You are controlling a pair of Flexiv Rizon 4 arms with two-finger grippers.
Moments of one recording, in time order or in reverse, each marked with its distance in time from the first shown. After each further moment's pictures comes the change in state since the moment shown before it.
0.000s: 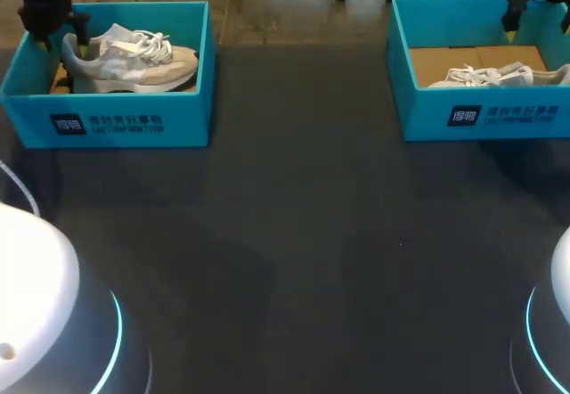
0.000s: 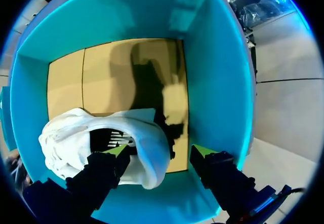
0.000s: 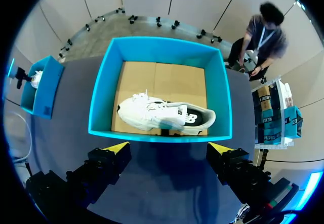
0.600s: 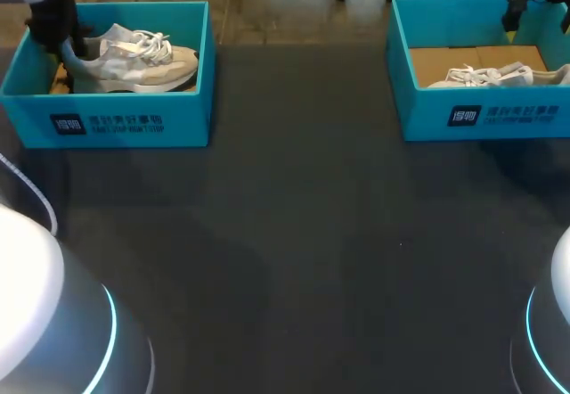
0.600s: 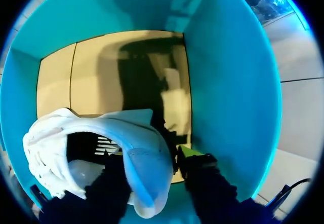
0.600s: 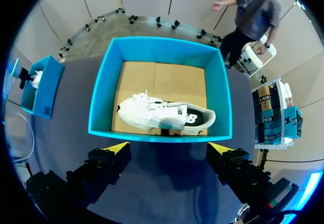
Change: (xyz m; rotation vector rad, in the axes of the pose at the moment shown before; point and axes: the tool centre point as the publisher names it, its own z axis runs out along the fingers) left arm 0.001 0.003 0.034 0.042 0.031 0.002; right arm 0.000 0.000 0.000 0.000 0.000 0.000
